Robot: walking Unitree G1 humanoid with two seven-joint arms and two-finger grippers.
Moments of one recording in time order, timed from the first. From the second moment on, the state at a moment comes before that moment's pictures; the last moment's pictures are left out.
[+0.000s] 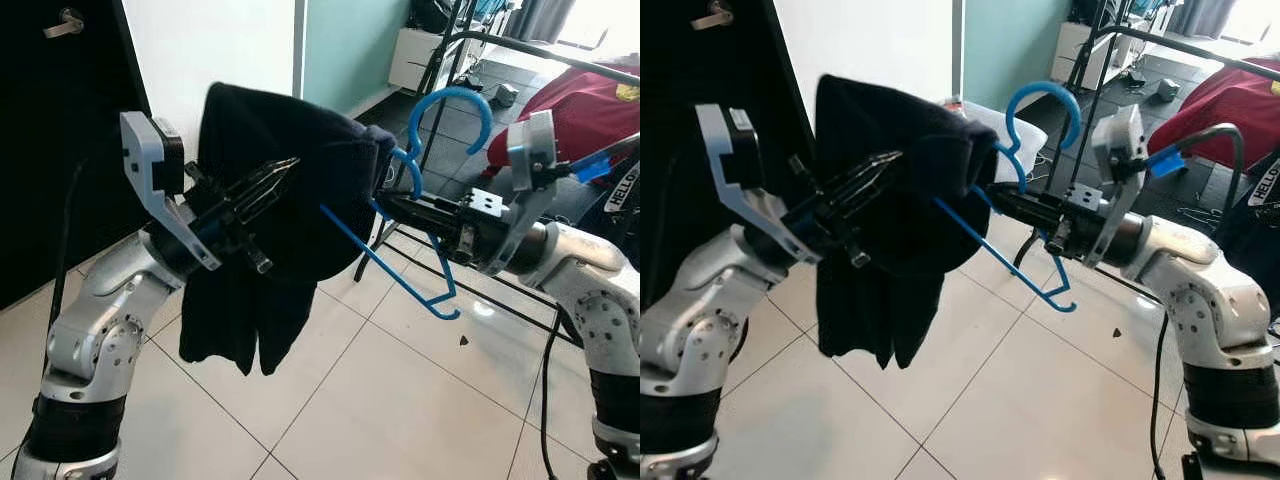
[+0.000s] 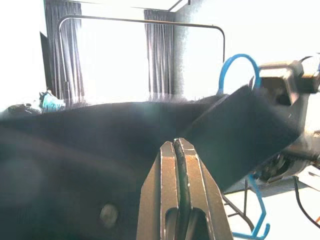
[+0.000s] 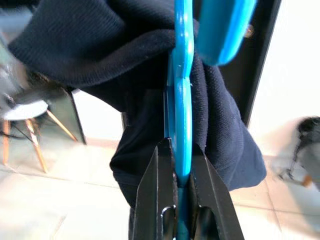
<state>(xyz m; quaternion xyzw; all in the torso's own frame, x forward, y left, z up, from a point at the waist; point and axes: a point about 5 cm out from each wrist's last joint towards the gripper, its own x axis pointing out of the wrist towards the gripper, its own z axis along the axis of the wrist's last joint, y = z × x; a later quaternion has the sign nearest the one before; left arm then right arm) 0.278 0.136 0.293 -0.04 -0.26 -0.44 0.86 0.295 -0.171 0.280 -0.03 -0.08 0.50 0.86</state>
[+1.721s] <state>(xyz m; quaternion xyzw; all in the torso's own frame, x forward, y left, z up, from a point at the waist) 0.295 0.109 0.279 0.21 -0.28 -0.25 0.90 0.308 -0.166 0.274 -0.03 -0.07 0.47 0.88</state>
